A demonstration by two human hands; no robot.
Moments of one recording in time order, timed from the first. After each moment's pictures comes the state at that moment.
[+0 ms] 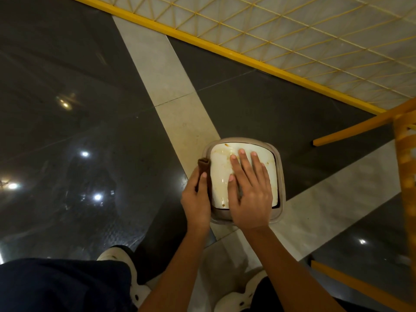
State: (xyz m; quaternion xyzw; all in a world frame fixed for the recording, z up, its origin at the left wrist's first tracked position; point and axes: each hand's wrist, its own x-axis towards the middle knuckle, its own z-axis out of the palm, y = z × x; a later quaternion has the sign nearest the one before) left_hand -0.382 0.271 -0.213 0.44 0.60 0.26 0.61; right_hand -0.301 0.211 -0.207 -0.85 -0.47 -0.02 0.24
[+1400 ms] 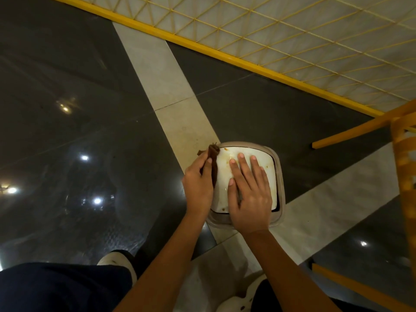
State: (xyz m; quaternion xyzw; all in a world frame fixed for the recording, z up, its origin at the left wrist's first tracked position) left_hand -0.361 0.304 -0.190 0.57 0.56 0.25 0.55; right_hand -0.301 0.211 -0.206 -0.86 -0.46 -0.01 0.23
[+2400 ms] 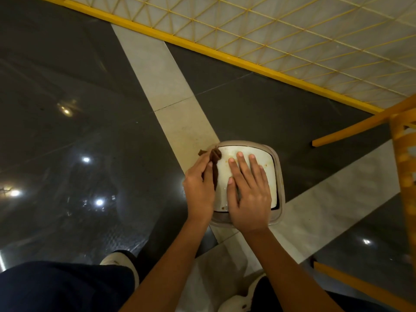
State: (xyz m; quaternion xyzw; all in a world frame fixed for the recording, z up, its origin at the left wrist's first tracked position) left_hand -0.367 0.293 -0.192 0.62 0.54 0.27 0.50; right_hand -0.302 0.211 -0.206 -0.86 -0.46 -0.01 0.23
